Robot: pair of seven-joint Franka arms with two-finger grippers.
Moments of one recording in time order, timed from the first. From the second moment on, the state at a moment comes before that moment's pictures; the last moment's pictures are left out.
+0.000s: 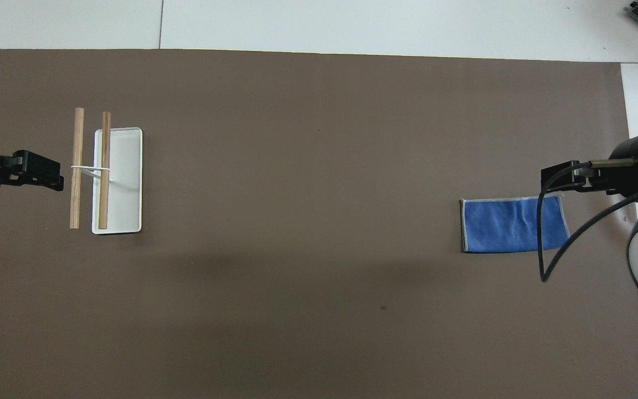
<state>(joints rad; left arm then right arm) 0.01 0.01 -0.07 -1.60 -0.02 1.55 -0.07 0.06 -0.04 0.00 -1.65 -0.04 1.63 0.11</state>
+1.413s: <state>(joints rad) 0.01 0.01 -0.07 -1.60 -0.02 1.55 -0.07 -0.01 -0.02 -0.01 -1.90 -0.04 1.98 0.04</state>
